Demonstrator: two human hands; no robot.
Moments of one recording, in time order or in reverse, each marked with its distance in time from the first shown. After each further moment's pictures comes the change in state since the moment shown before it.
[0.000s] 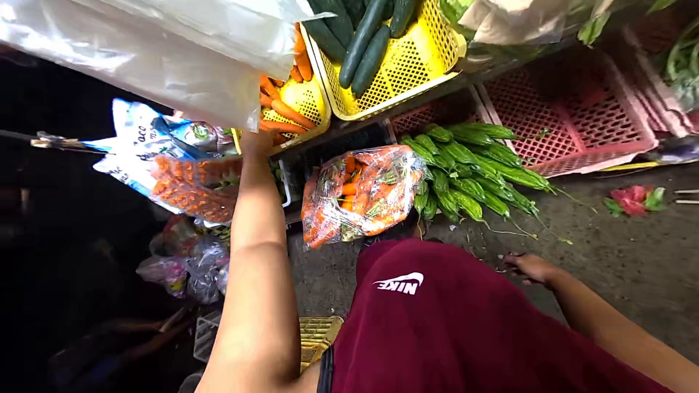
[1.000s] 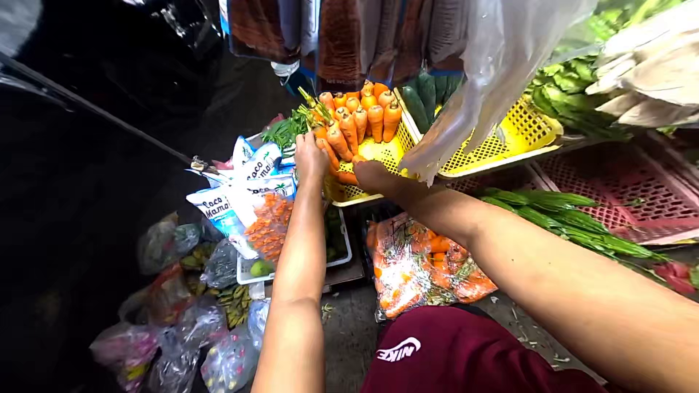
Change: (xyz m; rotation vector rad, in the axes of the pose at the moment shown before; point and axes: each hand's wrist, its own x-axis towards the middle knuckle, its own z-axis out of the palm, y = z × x) left_hand 0.079 -0.045 -0.109 -0.152 0.231 0.397; right_hand -0.230 -0.649 0.317 -1.077 0.534 -1.054
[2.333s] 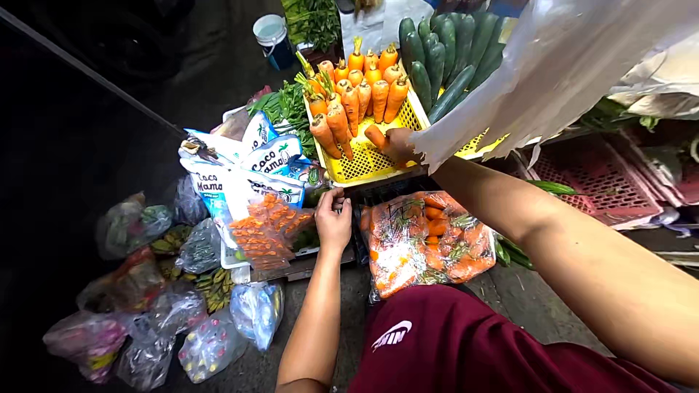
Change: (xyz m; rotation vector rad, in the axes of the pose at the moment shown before) left_hand -0.190 -0.058 0.063 -0.768 0.067 0.017; right_hand -0.071 0.034 -0.062 0.110 0.108 -0.061
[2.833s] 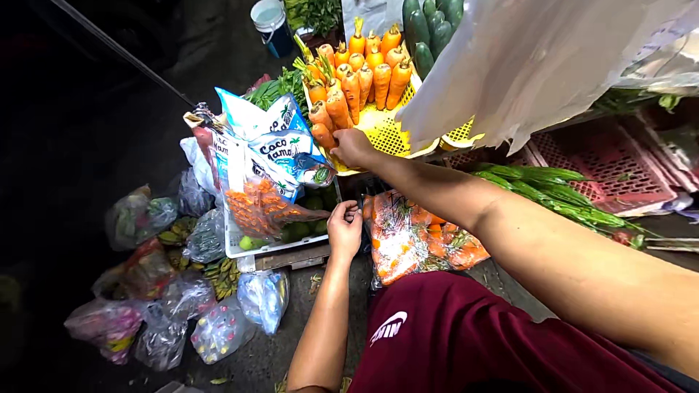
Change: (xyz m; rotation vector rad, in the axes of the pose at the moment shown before) left_hand -0.050 -0.022 0.011 -0.016 -0.111 -0.143; right_hand 0.071 -0.077 0.072 0.235 0.099 0.027
